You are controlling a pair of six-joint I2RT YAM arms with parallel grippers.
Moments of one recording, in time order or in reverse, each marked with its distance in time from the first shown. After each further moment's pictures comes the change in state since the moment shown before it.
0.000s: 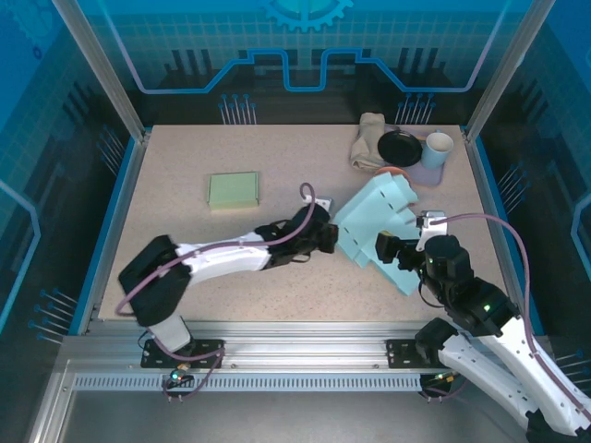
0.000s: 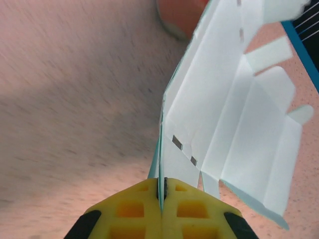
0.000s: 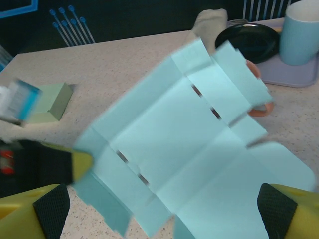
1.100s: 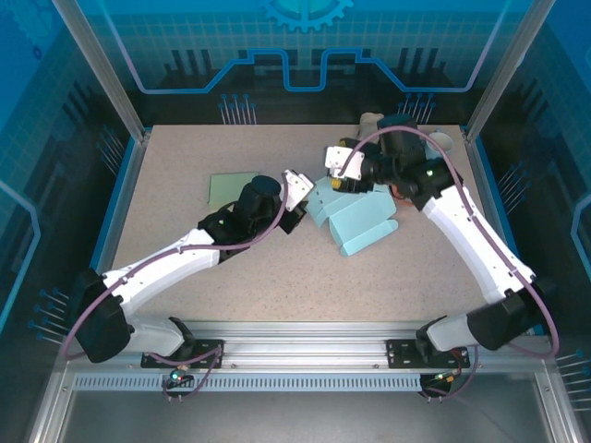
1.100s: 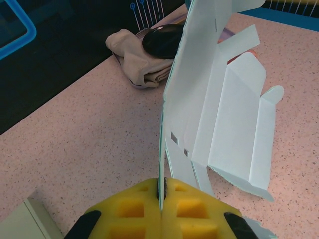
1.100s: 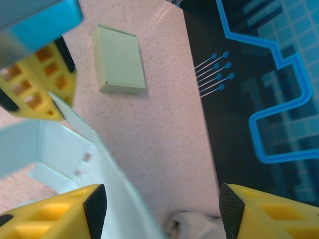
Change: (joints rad) left arm 0.159 -0.295 -0.002 -0.095 0.030 0.762; right arm -0.167 0.929 0.871 -0.068 -0.652 -1.507
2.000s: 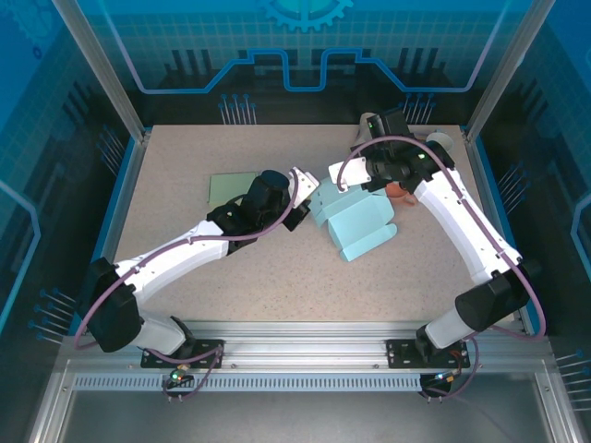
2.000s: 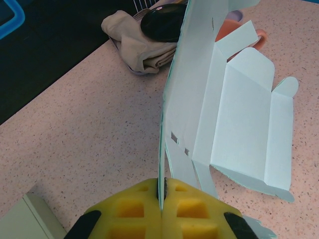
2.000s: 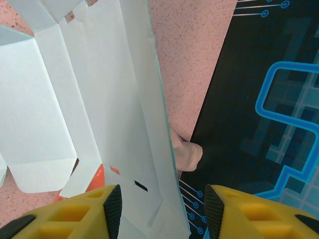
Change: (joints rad) left arm 0.010 0.083 0.069 -0.061 -0.001 0.019; right arm -0.002 0.098 0.102 -0.228 0.369 -0.433
